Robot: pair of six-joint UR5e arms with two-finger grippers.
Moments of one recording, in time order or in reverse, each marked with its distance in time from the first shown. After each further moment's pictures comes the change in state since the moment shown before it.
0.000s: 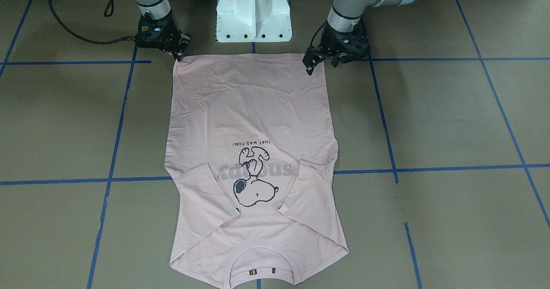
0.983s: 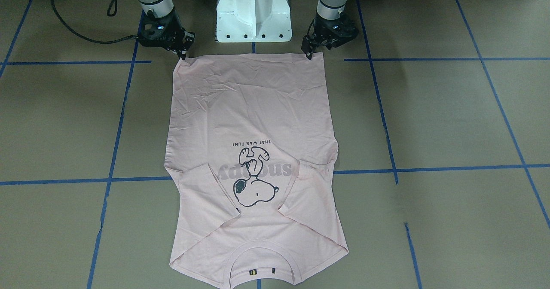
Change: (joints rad) left arm 0.177 0.050 0.004 0.039 0.094 -0.181; right arm 0.006 0.019 0.007 0.000 0.012 -0.002
